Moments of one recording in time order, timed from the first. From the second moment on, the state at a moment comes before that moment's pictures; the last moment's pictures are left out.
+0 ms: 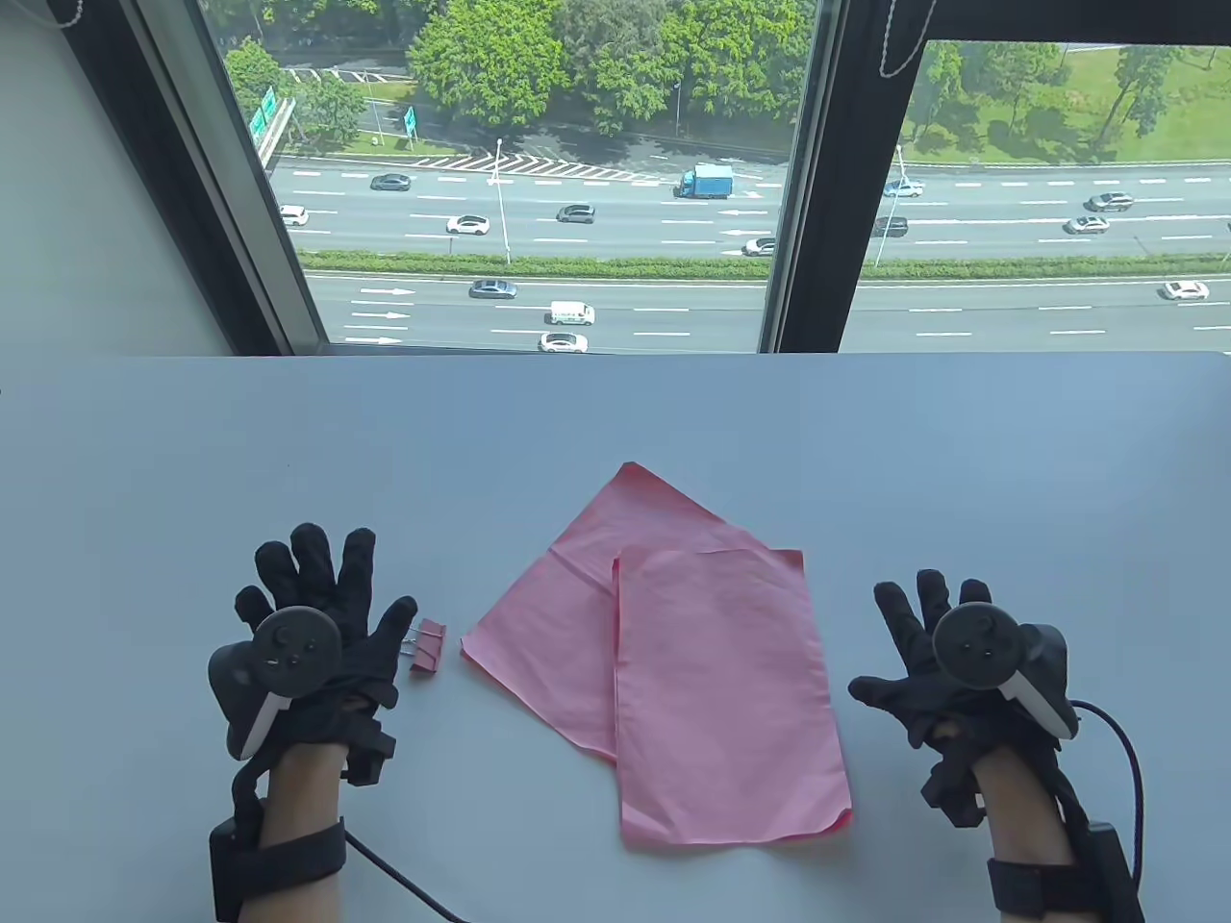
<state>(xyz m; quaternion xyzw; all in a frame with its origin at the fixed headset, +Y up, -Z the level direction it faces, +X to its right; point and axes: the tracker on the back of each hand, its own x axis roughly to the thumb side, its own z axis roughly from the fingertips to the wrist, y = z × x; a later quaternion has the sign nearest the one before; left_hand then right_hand) -0.303 -0.709 -0.320 0.10 0.02 0.23 0.97 0.282 -0.731 -0.322 0.04 0.06 0.97 0.23</state>
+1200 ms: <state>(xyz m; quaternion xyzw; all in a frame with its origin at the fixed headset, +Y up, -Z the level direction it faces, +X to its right) -0.206 -0.750 -0.329 -0.11 -0.08 0.08 0.99 0.221 -0.758 -0.310 0.14 0.27 0.94 0.16</state>
